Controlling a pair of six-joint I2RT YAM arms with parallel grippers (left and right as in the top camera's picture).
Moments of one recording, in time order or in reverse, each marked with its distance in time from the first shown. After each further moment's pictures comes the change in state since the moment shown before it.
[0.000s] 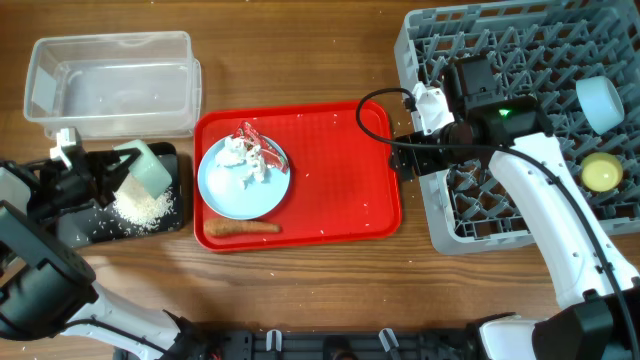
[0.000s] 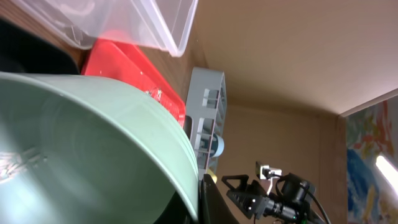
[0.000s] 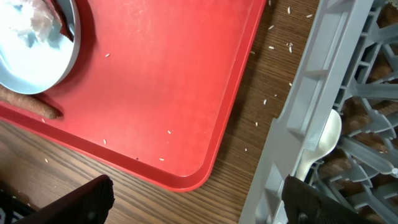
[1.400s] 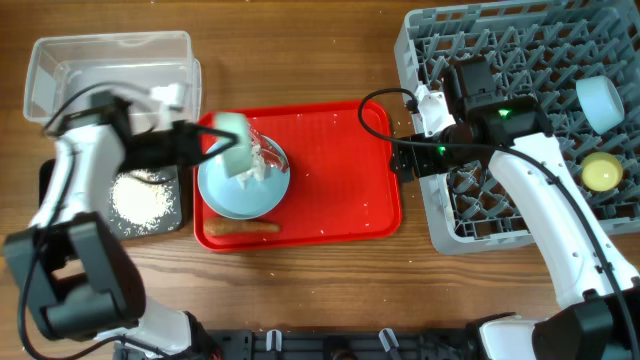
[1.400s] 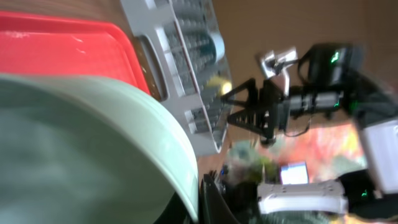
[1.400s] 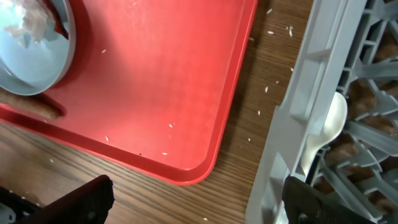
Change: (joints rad) left arm -0.575 -0.182 -0.002 0.117 0.007 0.090; right arm 0.000 0.000 -0.005 -0.026 0.003 0.053
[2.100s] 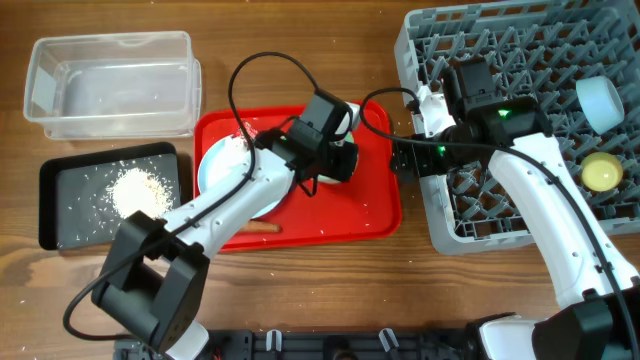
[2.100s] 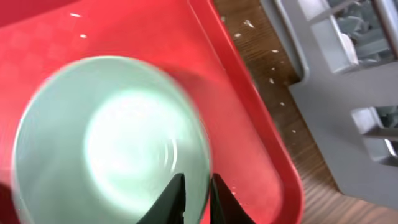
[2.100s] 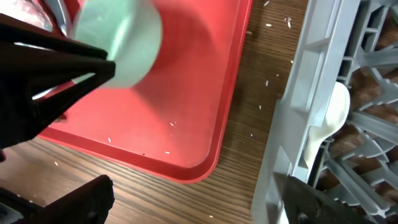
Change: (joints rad) left arm -0.829 0.016 -0.003 0.594 -1.128 -0.665; right arm 0.000 0.000 -0.002 -0.005 0.001 0.044
